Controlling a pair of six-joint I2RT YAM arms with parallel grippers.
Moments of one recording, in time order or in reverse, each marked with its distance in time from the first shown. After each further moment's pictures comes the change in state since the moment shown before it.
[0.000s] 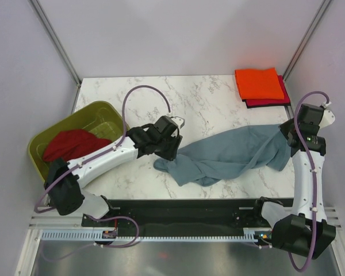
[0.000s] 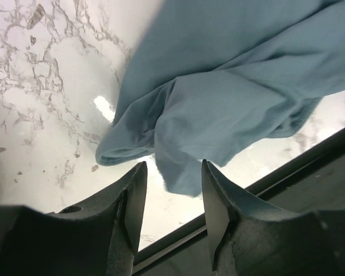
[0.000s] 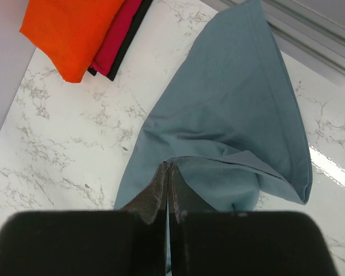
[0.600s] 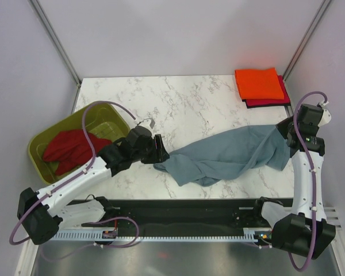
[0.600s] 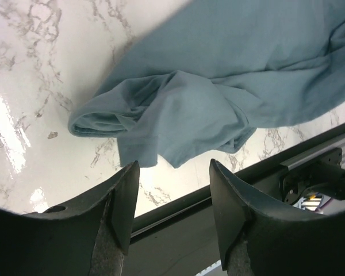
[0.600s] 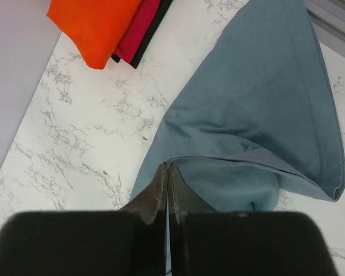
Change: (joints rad) left arm 0.068 -0.395 -0.299 0.167 0.026 -0.434; right arm 0.000 -0.001 -0.027 0.055 -0.104 0.018
